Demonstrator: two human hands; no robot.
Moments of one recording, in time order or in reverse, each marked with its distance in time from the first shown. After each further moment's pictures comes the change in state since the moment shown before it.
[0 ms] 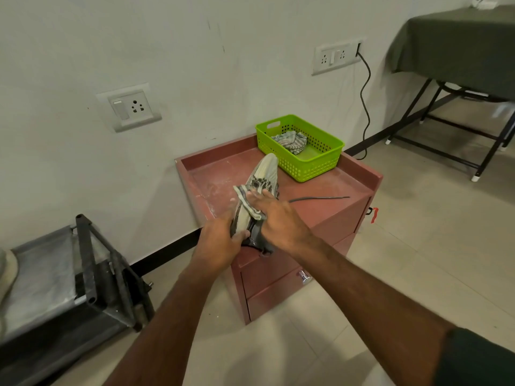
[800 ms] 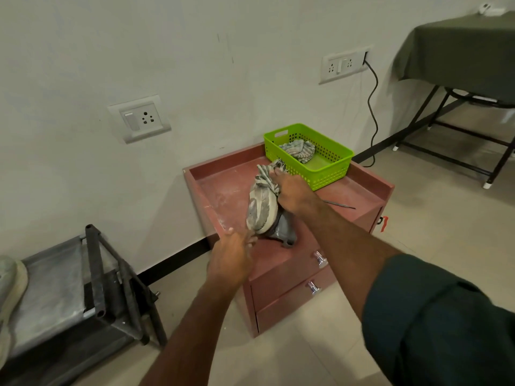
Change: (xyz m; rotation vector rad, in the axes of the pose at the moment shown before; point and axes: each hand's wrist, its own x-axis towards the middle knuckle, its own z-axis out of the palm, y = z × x) left_hand 0.008 -0.011 0.019 0.209 0.019 -0.053; right_hand 0.095 0.036 -0.026 -0.310 -0.063 0.106
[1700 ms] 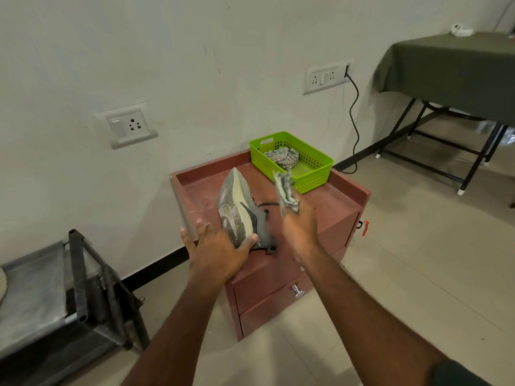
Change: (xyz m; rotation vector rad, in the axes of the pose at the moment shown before) left_hand 0.003 0.024 -0.011 0.355 -0.027 -0.132; right_hand -0.095 -0.016 -0.004 1.077 0.480 0.436
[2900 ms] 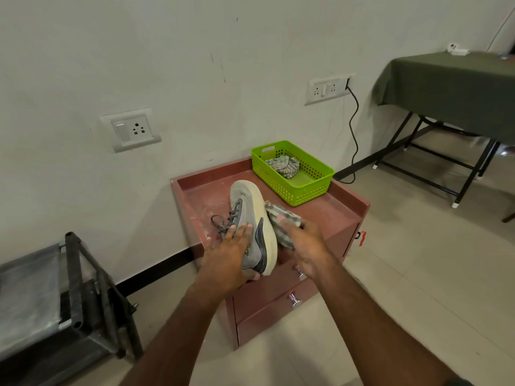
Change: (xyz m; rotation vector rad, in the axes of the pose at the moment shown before) left_hand 0.003 -0.005 0.005 -0.066 -0.088 0.370; right_hand -0.001 0.004 -0.011 0.213 -0.128 0.355
